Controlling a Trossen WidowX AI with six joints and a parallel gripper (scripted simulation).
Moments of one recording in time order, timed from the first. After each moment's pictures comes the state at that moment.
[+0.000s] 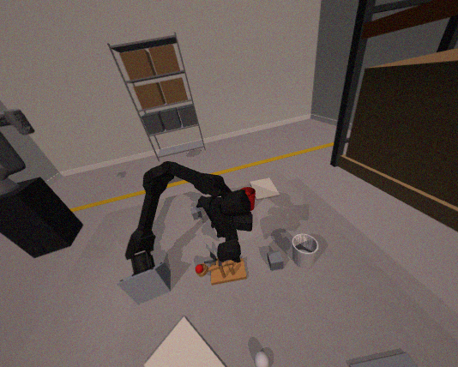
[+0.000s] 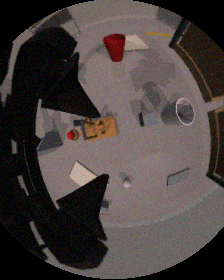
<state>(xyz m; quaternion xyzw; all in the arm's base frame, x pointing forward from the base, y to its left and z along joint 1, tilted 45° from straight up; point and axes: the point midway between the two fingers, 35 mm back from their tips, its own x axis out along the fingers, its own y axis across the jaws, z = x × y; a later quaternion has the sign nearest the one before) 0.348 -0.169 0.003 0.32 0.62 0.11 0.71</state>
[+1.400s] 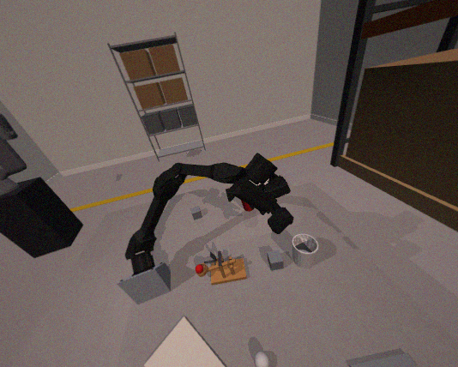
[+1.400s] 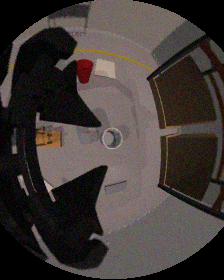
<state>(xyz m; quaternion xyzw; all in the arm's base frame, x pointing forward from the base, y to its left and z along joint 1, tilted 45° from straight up) 0.508 -0.229 0.054 0.33 0.39 0.10 0.85</state>
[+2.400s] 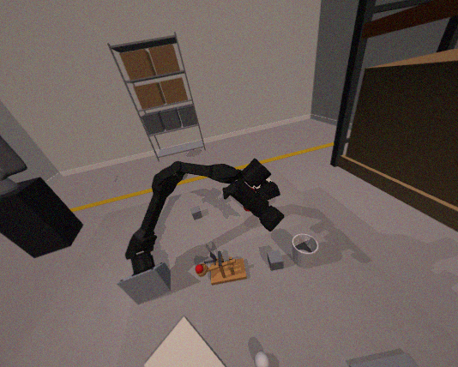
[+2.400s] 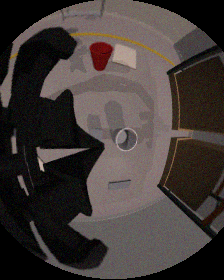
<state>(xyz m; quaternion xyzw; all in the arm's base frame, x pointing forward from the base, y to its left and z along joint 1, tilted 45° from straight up) 0.490 -0.185 0.048 0.24 0.44 0.13 0.85</state>
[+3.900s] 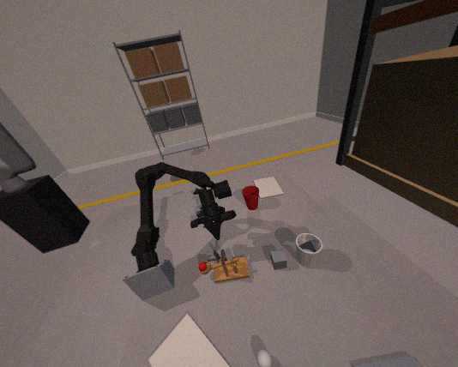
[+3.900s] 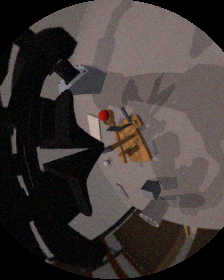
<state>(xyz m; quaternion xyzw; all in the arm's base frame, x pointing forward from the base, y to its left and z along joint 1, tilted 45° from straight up) 0.292 -0.031 0.050 -0.31 0.58 0.41 0.63</state>
